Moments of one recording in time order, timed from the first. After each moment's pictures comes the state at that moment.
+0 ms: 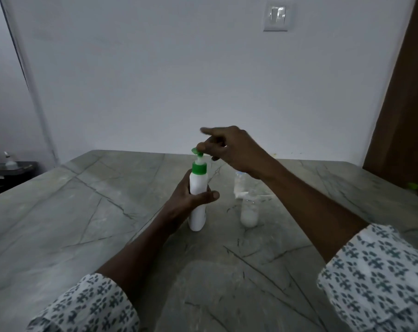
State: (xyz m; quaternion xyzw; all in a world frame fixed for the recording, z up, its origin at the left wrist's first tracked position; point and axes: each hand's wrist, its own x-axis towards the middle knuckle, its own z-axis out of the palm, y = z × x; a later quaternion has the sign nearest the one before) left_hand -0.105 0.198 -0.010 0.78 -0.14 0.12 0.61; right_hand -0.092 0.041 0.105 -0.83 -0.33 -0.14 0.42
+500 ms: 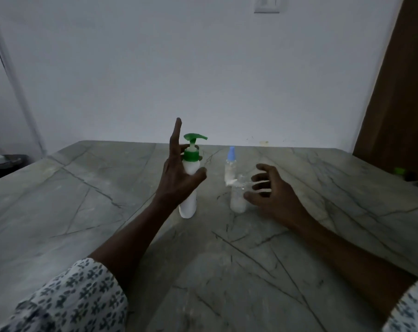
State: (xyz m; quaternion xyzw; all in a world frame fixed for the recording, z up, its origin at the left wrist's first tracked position) left_hand -0.108 0.186 0.005 0.77 -0.22 0.33 0.51; right_hand -0.108 -0.060 -0.027 -0.83 -0.16 -0.17 0.50
